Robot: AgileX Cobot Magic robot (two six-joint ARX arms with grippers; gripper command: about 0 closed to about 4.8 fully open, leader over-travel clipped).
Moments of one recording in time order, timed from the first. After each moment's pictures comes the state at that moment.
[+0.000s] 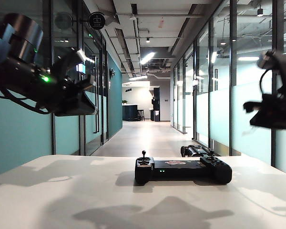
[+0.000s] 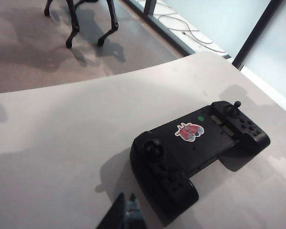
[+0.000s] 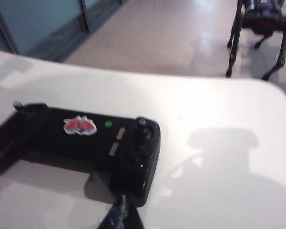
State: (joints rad) left arm -0.28 1.70 0.78 0.56 0.38 -0.06; right arm 0.17 1.56 0.36 0.93 -0.13 0.02
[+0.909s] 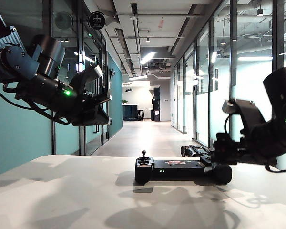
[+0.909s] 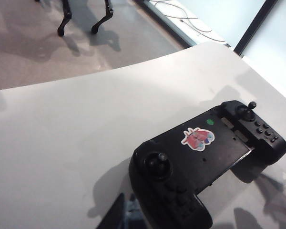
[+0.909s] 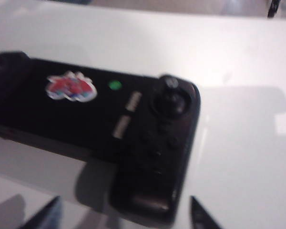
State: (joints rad) left arm -0.31 1.88 0.96 0.53 0.38 -0.06; right arm 0.21 1.98 0.63 0.91 -0.18 0.03
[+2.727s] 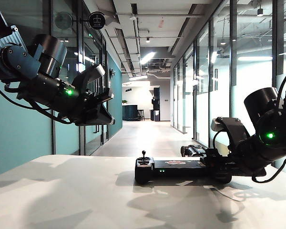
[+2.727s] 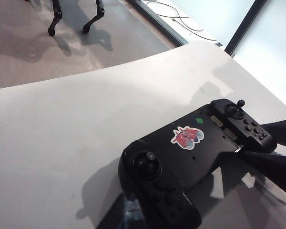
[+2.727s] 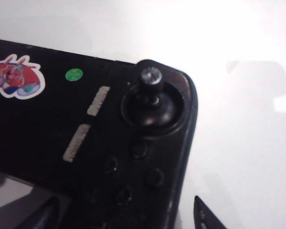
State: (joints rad) left arm -0.32 1.88 0.96 0.53 0.40 -0.06; right arm 0.21 2.15 0.84 0.79 -0.15 -0.01
